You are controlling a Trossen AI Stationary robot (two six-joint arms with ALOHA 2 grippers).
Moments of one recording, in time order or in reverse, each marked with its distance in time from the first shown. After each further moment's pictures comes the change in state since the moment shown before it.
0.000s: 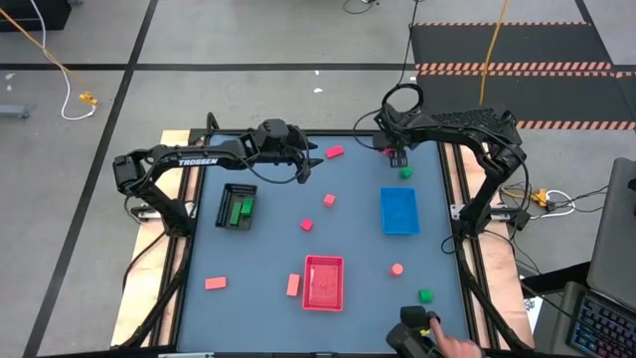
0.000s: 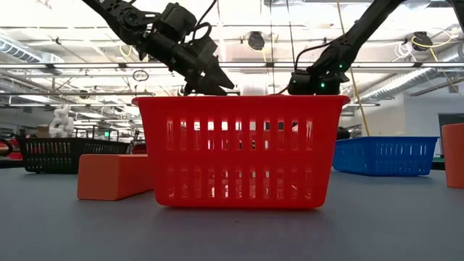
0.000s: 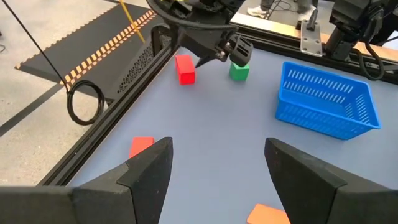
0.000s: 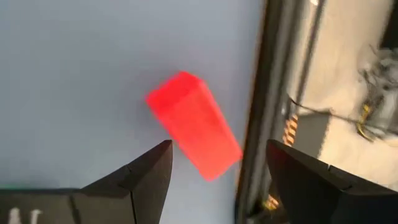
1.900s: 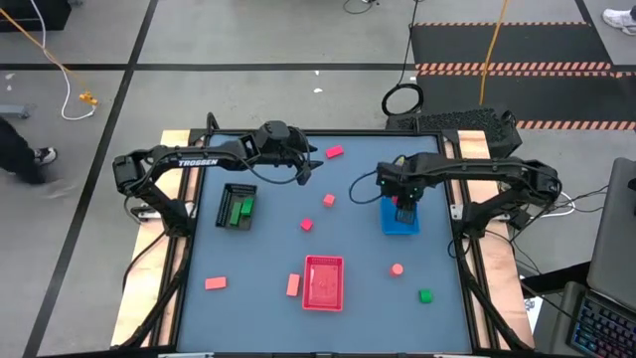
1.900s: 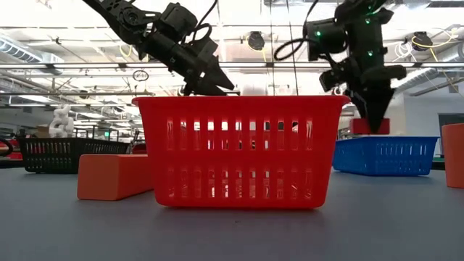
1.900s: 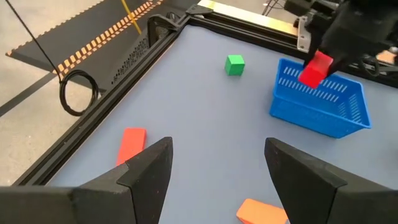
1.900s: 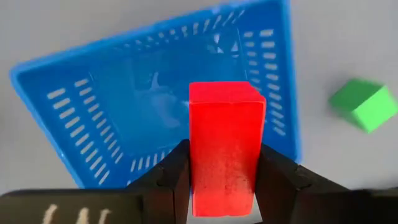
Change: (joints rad) left arm -0.015 0.000 0.000 -0.022 0.000 -0.044; right arm 0.530 -0.338 -0.105 -0.630 -0.212 0.924
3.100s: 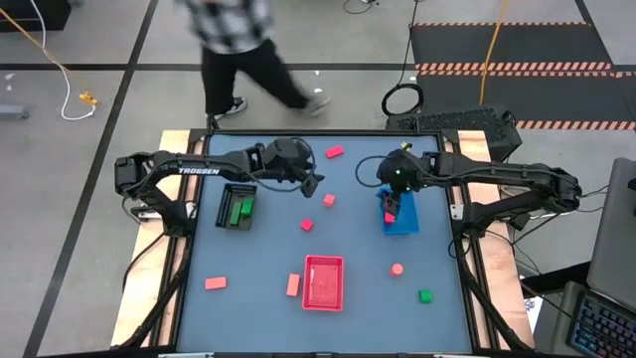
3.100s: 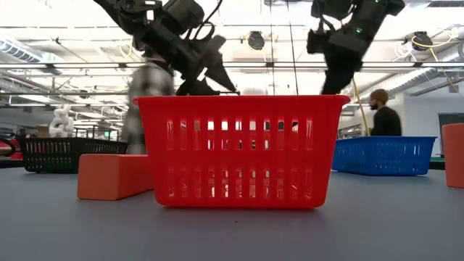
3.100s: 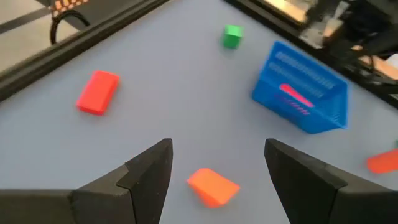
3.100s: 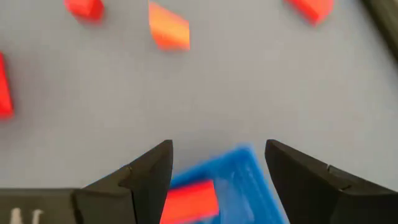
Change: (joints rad) left arm -0.153 0.000 0.020 -0.132 -0.158 -0.313; right arm 0.021 -0.209 -0.037 0.441 -0.015 0.096
